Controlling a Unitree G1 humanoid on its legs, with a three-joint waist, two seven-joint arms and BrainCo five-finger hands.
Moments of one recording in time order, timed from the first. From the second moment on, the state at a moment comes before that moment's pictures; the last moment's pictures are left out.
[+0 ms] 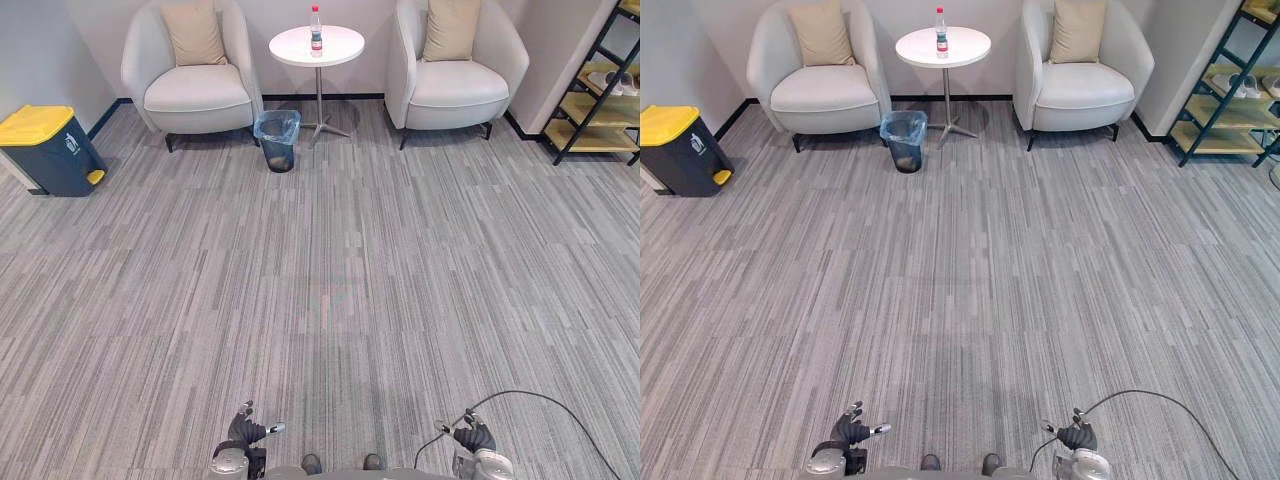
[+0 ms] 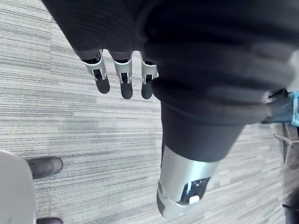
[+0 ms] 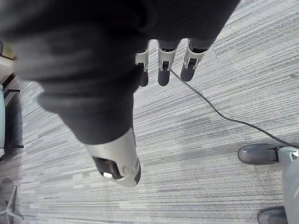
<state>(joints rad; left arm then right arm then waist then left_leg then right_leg) 0.08 0.09 -0.03 0.98 -0.01 -0.10 0.13 0.10 -0.12 -0.19 0.91 0.11 -0.11 -0.11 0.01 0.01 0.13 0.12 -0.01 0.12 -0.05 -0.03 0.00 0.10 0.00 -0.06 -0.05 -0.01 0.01</state>
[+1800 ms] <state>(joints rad) 0.07 0.08 0.04 0.84 -0.13 -0.11 0.18 0.05 -0.13 -0.10 0.87 0.11 -0.11 -0.11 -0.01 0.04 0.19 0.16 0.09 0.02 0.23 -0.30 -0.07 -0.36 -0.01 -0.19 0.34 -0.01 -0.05</state>
